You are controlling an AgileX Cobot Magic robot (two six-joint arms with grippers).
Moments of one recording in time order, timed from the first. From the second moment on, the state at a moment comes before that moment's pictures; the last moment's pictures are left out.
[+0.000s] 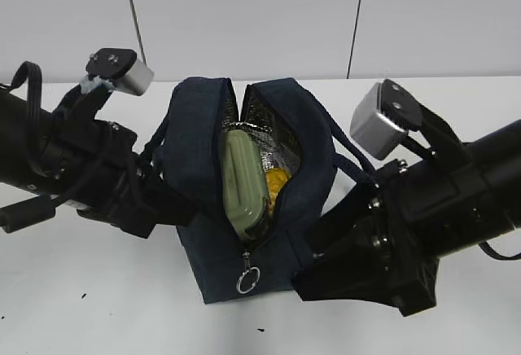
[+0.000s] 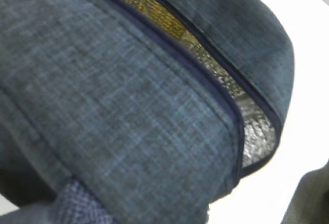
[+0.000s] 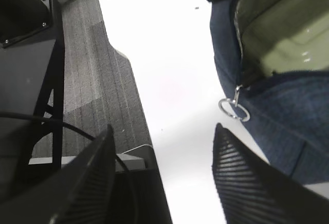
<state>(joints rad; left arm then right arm) -0.41 1.47 -0.83 -0.94 0.69 1.08 0.31 1.40 -0.75 1.16 0.92 -1.50</state>
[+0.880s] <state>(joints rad) -0.41 1.47 -0.83 -0.95 0.61 1.08 0.31 1.75 -0.75 1.47 0.92 -1.93</state>
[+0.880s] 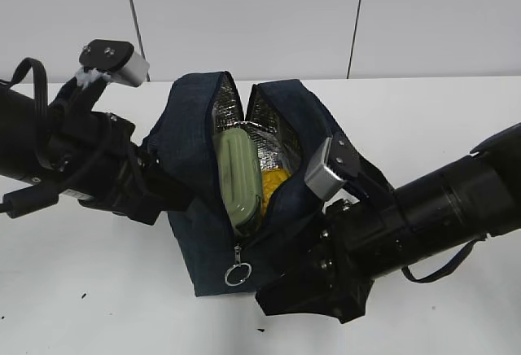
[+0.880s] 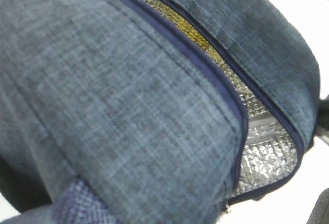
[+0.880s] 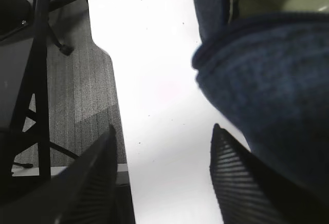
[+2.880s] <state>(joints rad) -0.41 1.47 -0.83 -1.04 0.70 1.08 0.35 1.94 -0.78 1.77 0.90 -2.24</state>
